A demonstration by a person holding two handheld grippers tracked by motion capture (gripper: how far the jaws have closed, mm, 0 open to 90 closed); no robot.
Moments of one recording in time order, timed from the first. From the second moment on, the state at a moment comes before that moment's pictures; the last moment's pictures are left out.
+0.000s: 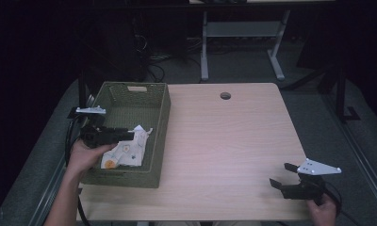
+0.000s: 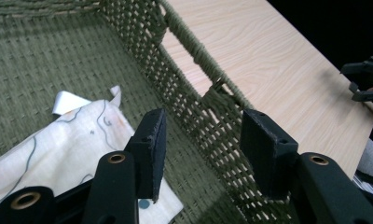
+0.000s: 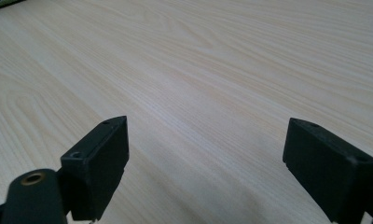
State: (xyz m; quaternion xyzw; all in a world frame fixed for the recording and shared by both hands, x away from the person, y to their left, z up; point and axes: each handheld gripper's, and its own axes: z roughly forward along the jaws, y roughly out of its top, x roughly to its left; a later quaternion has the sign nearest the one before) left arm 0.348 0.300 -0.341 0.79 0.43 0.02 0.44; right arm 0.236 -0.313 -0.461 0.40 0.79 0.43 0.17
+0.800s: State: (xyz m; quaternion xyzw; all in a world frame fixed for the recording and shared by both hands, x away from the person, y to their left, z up) left arm 0.332 0.277 -0.326 0.79 0.40 0.02 0.46; right arm 0.235 -0.316 -0.460 0.40 0.79 0.43 0.17
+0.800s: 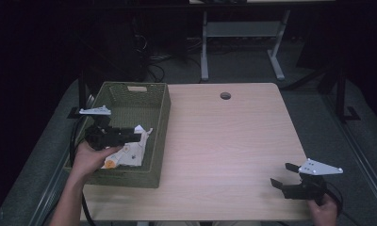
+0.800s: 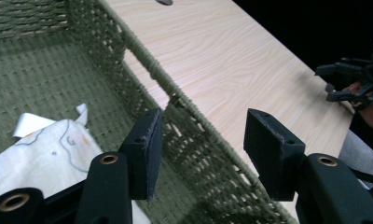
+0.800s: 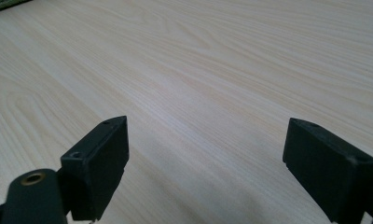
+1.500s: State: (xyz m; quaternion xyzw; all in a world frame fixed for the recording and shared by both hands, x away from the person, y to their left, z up) left arm 0.336 0.221 -0.322 0.80 0.36 0.00 0.47; right arm 0.233 -0.327 -0.459 0.41 0.78 0.44 0.18
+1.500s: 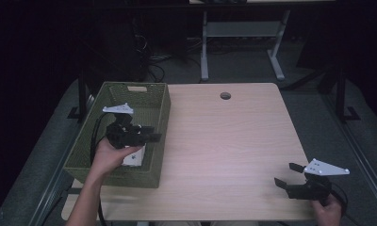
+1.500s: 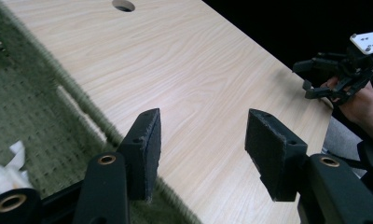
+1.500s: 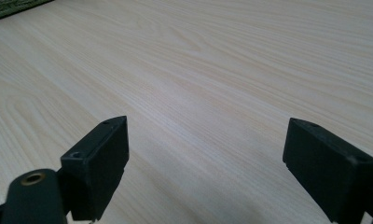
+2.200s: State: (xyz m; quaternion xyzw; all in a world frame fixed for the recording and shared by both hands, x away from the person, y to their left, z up) left arm 0.321 0.171 -0.320 0.81 0.32 0.00 0.50; right arm 0.232 -0.326 -0.460 0.41 0.78 0.44 0.17
